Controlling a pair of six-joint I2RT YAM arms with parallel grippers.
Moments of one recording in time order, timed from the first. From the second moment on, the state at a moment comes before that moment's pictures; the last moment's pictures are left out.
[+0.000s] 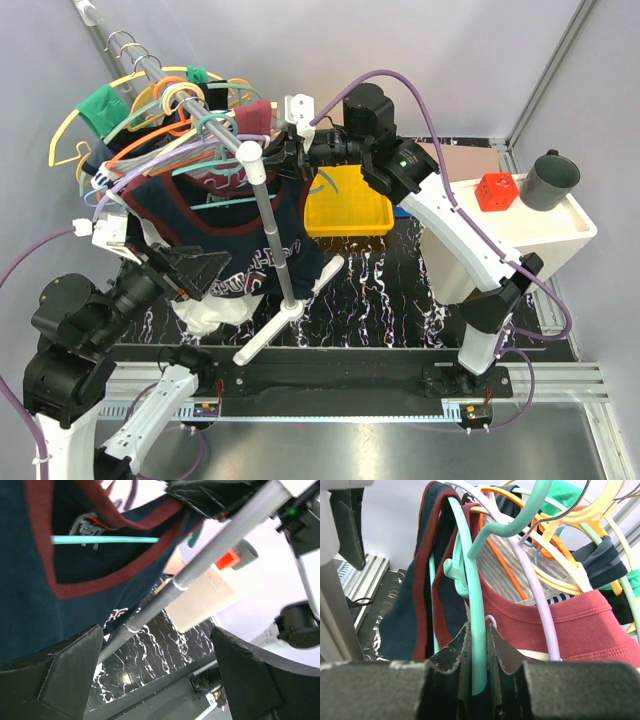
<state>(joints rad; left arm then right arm) -0.33 0.49 1.30 -0.87 0.24 -0.60 0.79 1.80 2.14 -0.38 -0.79 -0.40</state>
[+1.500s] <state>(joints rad) -0.87 0.83 1.33 -0.40 0.49 -0.53 0.64 1.37 1.58 -0.15 -0.63 -0.21</state>
